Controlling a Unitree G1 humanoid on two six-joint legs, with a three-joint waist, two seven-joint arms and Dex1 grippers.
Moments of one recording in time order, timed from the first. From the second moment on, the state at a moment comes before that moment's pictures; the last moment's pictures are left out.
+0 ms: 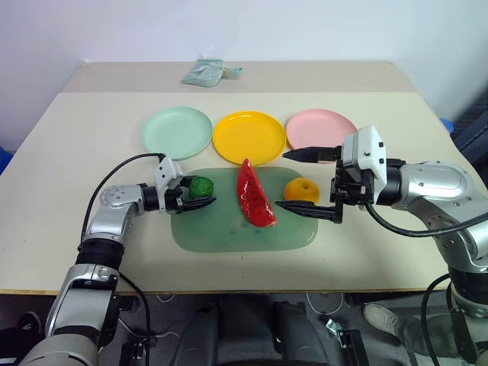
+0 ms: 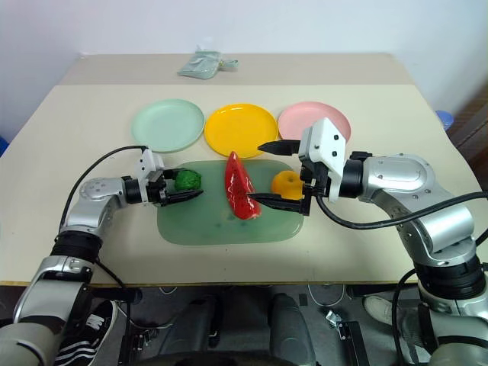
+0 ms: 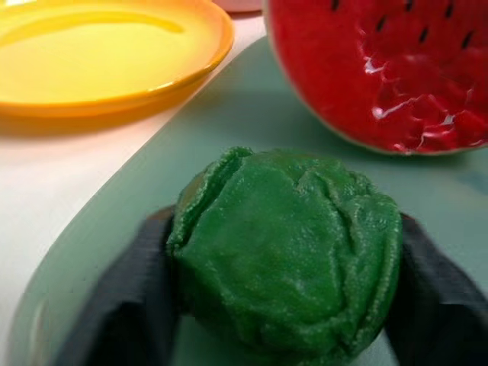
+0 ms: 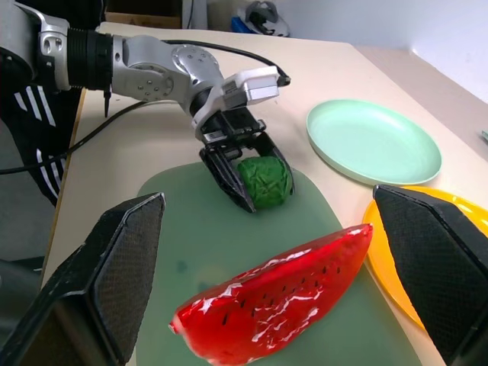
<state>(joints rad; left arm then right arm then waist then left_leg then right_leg) -0.59 0.50 -0.04 0.58 -0.24 -0.03 -1.20 -0.48 -0.80 -0.02 -0.49 0.63 0.59 0.96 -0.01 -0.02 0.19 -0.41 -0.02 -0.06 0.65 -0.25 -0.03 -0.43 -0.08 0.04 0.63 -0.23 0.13</state>
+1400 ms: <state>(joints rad) -0.86 0.42 0.15 0.65 -0.38 0.07 -1.11 -0.44 -0.71 -0.02 -0.45 0.60 0.68 0.86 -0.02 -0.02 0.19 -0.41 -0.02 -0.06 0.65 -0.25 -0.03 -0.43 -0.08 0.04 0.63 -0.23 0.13</state>
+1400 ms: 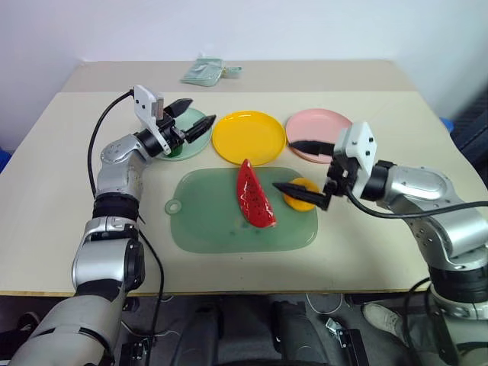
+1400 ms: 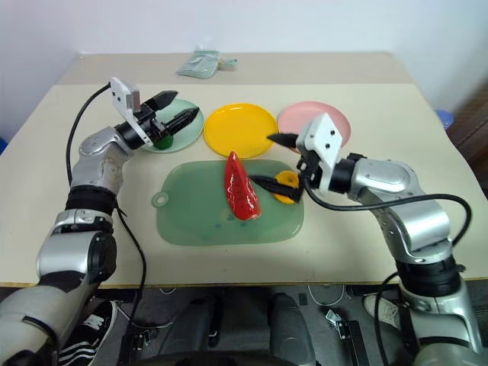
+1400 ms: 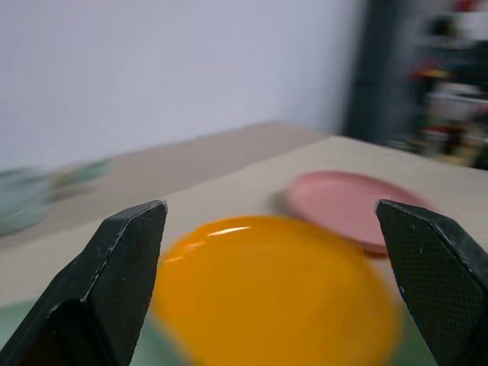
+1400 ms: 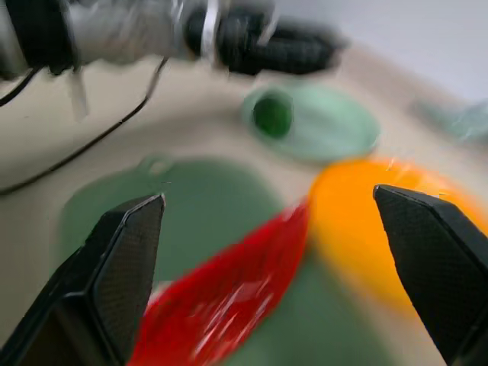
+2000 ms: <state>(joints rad) -0.63 0.69 0.12 0.32 -0.52 0.33 -1.48 -0.82 -0.43 -0.06 -0.42 0.67 1.17 0.28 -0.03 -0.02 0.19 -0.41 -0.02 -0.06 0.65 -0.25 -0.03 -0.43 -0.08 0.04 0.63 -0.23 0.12</state>
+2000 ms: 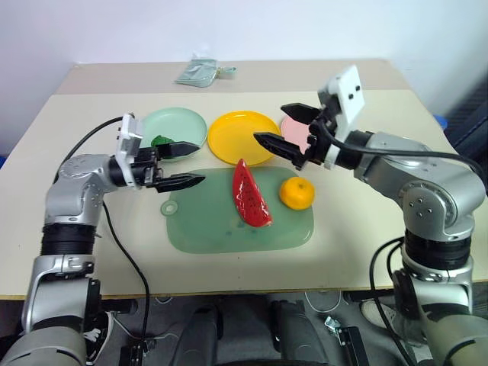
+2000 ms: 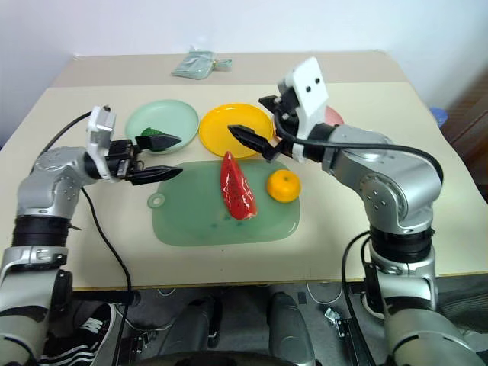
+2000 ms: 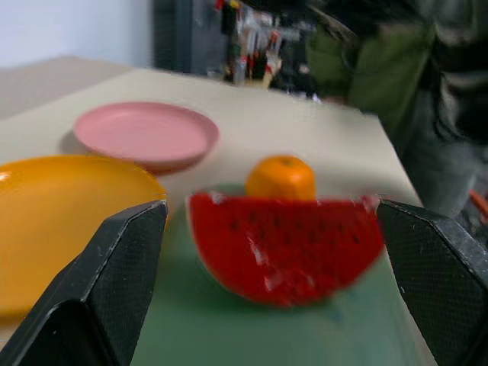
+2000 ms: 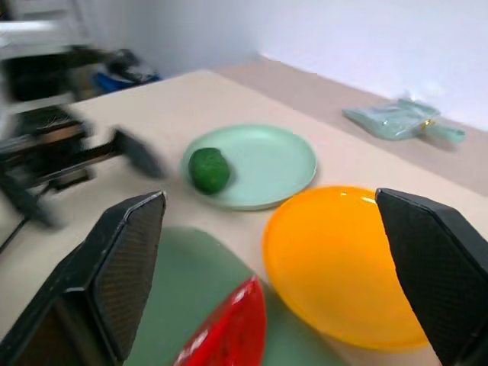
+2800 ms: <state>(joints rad) -0.57 0.68 0.13 0.30 -0.52 0.26 -1.50 -1.07 -0.42 0.08 0.00 1.16 1.61 -0.07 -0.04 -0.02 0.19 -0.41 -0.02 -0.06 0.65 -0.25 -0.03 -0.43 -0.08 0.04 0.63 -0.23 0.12</state>
